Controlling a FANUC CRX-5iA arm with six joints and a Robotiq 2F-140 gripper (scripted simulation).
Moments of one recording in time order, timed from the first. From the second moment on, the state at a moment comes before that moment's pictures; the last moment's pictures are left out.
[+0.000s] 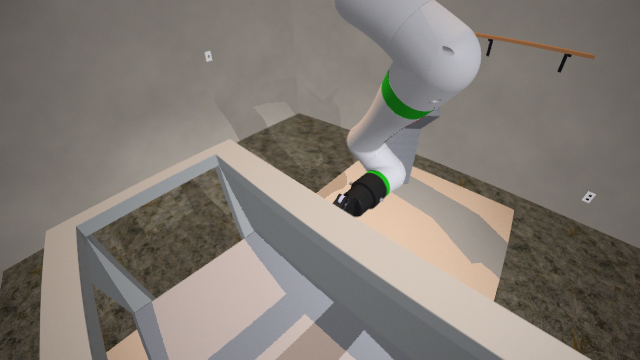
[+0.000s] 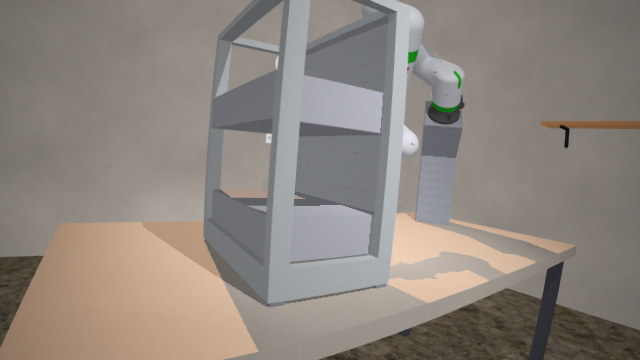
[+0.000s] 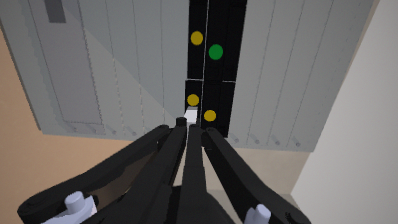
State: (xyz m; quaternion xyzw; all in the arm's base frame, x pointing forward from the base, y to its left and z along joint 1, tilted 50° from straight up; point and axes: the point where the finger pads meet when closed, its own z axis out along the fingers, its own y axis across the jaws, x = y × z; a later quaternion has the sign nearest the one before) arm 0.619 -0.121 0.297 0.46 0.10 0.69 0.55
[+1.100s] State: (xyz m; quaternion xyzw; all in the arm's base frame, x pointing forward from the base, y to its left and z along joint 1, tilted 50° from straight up) arm 0.627 -0.125 0.304 0.46 0.10 0.69 0.55
